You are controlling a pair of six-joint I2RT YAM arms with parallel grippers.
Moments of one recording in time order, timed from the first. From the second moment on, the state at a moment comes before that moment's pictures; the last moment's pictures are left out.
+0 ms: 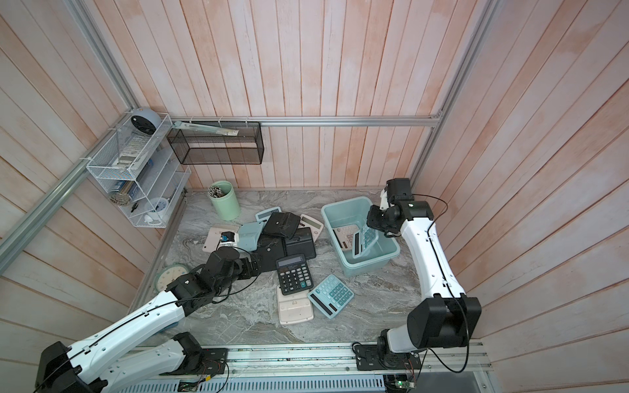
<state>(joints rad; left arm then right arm) -0.70 0.99 0.72 -0.42 -0.31 -0.62 0.05 1.48 1.49 -1.02 -0.16 0.32</state>
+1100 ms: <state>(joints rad) -0.66 0.96 0.66 -0.37 -0.28 -0.67 0.11 1.73 1.41 -1.07 -0.15 0.24</state>
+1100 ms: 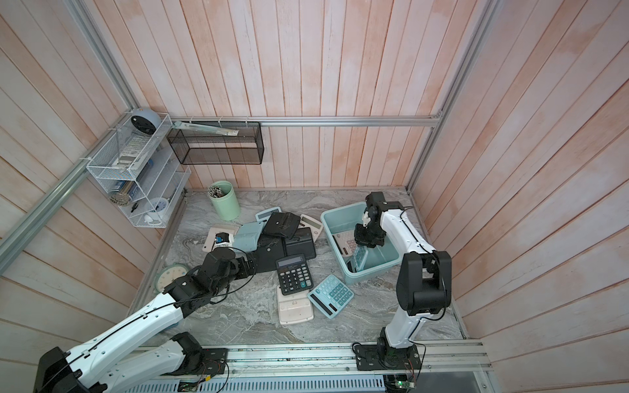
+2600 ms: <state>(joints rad) -0.46 0.88 0.51 -0.34 0.04 -0.82 0.29 1.34 1.34 -0.99 -0.28 0.27</state>
